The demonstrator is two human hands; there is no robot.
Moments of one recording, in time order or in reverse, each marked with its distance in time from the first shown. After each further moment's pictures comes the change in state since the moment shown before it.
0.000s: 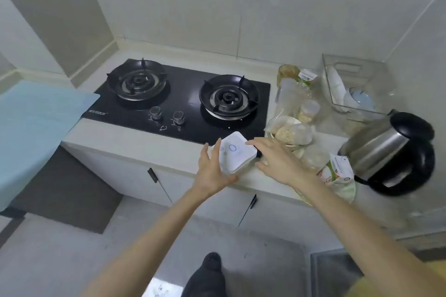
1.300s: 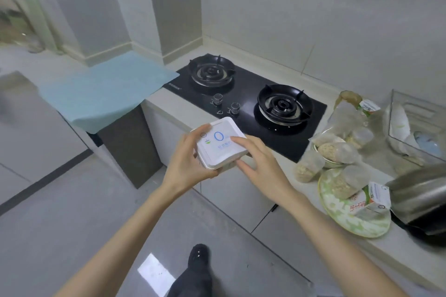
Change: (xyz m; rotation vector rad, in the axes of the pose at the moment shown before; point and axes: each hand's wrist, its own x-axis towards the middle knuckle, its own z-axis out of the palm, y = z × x) left_hand -0.164 -0.017 -0.098 -0.173 0.540 0.139; right_hand -0.056 -0.136 0.006 0.483 0.086 -0.423
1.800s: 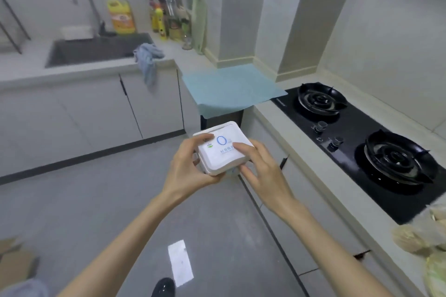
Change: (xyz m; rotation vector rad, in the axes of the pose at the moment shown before) left_hand -0.162 -0.015 -0.188 0.051 0.507 -0.123; right_hand 0.014 -0.172 0.138 0.039 -0.212 -0.479
